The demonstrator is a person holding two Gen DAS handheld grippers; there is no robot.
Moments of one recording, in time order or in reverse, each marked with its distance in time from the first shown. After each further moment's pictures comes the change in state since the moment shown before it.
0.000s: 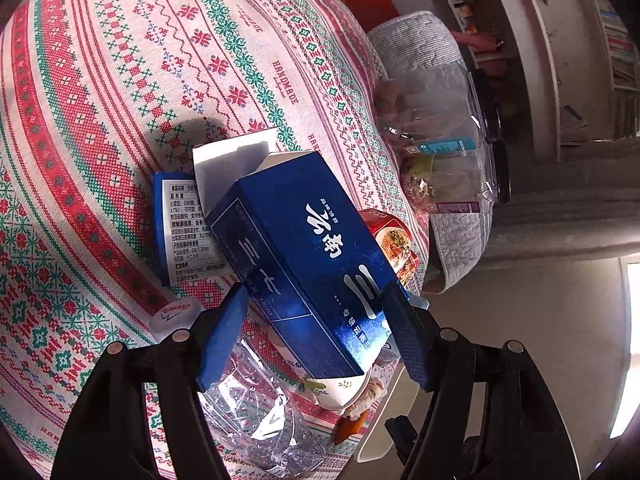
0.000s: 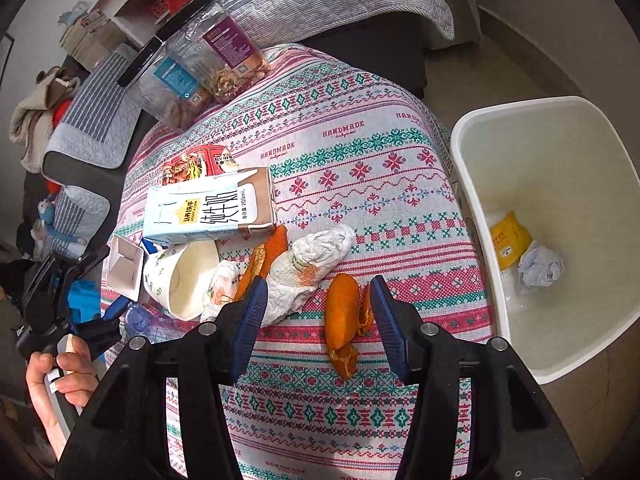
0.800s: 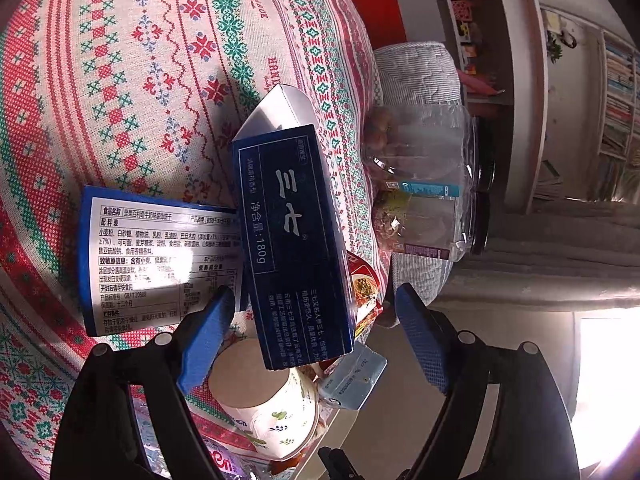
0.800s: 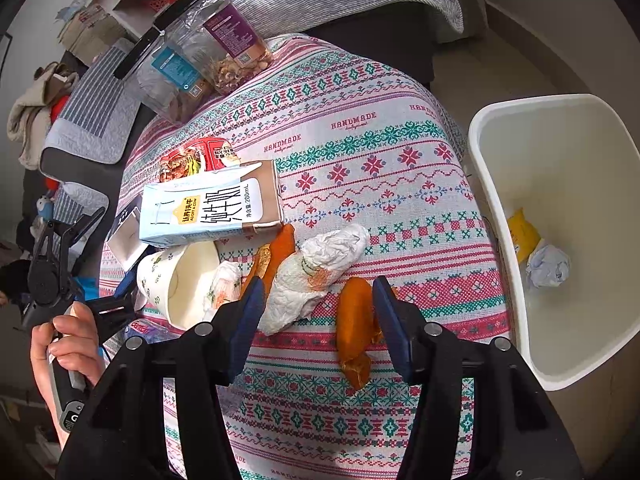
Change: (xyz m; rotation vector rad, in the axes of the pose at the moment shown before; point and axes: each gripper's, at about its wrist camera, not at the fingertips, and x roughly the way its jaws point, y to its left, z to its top) left arm 0.032 0.003 0.022 -0.156 -0.028 -0.174; right arm 0.016 0.009 0.004 -0.009 0.019 -0.004
